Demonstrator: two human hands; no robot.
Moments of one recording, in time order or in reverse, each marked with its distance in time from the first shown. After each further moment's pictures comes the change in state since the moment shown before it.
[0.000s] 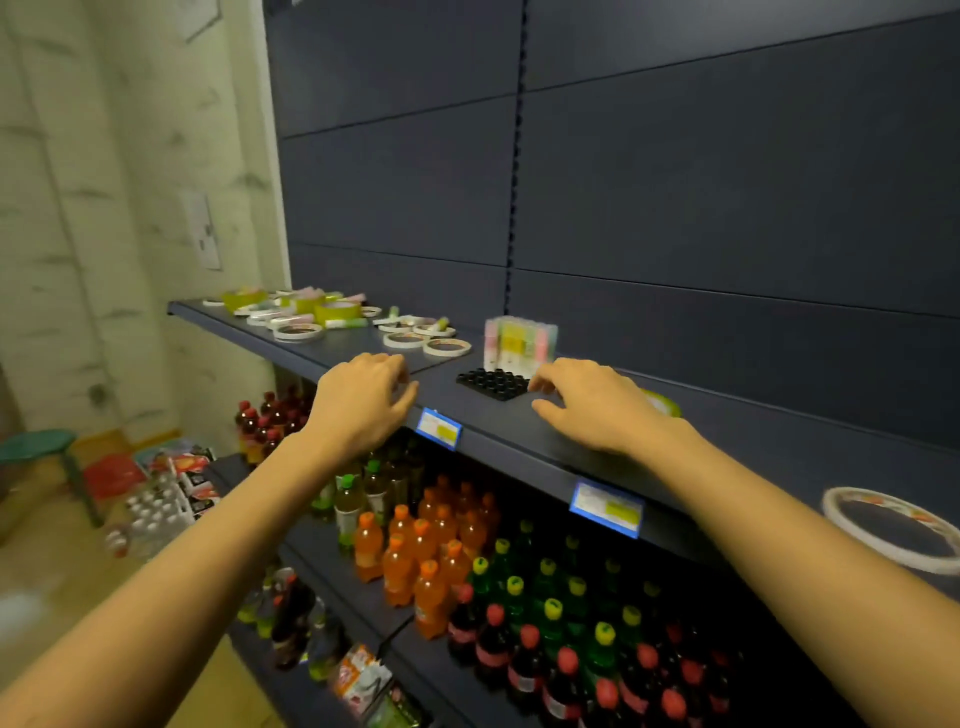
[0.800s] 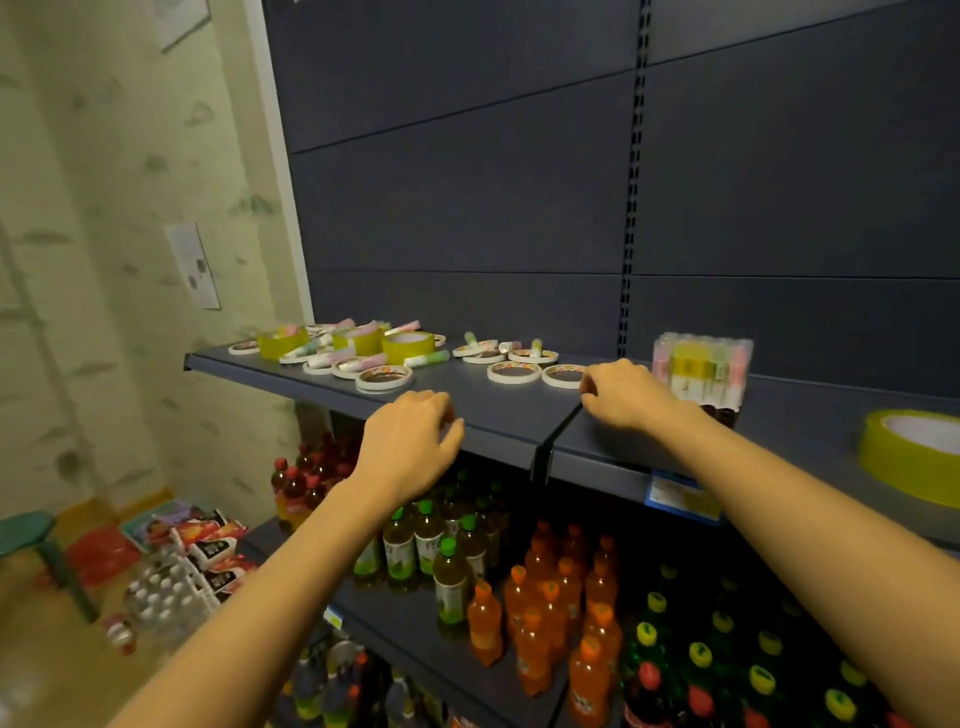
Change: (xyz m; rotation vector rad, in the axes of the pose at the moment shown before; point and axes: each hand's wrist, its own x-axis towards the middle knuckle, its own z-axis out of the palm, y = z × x) left_hand 0.065 -0.233 0.054 -0.125 -0.086 0.131; right_hand 0.219 -0.127 0.095 -0.050 -0.095 0.371
